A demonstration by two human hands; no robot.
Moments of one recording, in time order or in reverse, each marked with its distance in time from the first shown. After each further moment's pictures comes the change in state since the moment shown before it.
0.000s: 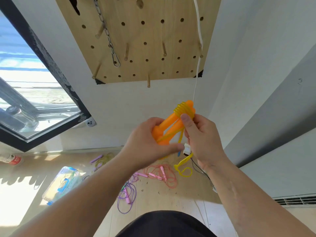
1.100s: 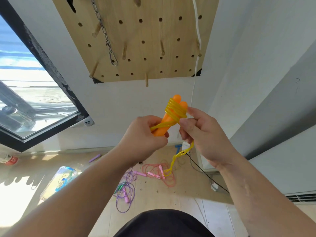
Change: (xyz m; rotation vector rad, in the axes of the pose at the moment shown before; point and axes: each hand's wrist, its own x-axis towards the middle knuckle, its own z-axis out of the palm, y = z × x) left_hand 0.012 0.000 -0.005 -0.090 -0.036 0.051; right_hand 0.007 -0.012 -0.022 -0.034 -0.280 -0.006
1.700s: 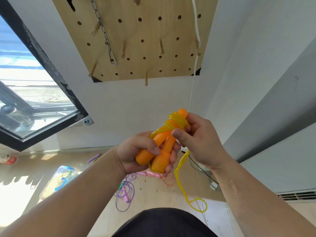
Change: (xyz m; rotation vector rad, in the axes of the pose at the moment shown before) left_hand -0.001 -0.023 -0.003 -0.957 -0.924 -0.227; right_hand -0.009 0.004 0.013 0.026 -0.033 -0.137
